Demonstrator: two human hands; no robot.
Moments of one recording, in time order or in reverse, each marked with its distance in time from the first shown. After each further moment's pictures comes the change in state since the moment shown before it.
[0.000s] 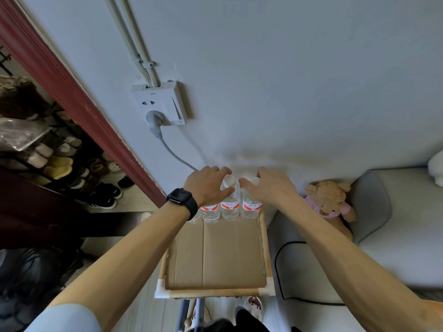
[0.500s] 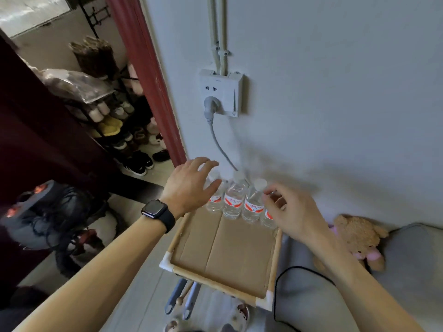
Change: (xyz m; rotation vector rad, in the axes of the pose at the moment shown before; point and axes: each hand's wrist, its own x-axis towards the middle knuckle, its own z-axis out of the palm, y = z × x) left_hand -0.096 -0.051 -0.006 -0.092 0.312 -0.294; right_hand -0.050 -0.018 -0.016 0.213 0.088 -0.478
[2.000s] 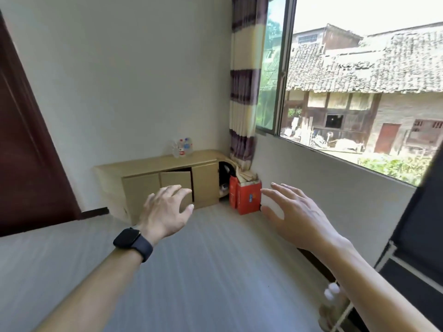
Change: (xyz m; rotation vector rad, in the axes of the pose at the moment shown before) left_hand -1.288 0.074 -0.330 0.703 0.535 -2.522; right_hand -0.892 -0.858 0.405 0.357 -0.914 -2.336
